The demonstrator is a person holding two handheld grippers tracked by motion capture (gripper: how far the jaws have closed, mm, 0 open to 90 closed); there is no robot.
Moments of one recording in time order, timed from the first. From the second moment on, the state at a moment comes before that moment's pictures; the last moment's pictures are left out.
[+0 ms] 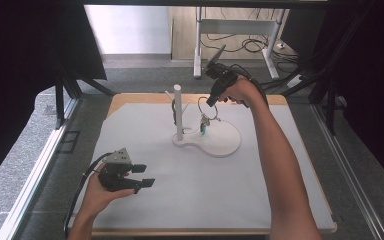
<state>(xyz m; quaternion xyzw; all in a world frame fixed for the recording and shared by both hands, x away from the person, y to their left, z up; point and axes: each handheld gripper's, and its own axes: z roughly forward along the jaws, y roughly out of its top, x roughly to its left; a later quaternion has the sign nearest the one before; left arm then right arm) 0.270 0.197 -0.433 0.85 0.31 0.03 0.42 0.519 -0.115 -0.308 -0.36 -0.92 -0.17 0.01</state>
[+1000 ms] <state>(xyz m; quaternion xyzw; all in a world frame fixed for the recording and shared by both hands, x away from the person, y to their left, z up) 0.271 0.198 -0.435 0.85 0.30 0.03 0.42 0.529 -0.080 -0.310 -0.34 -0.92 -0.18 0.01</state>
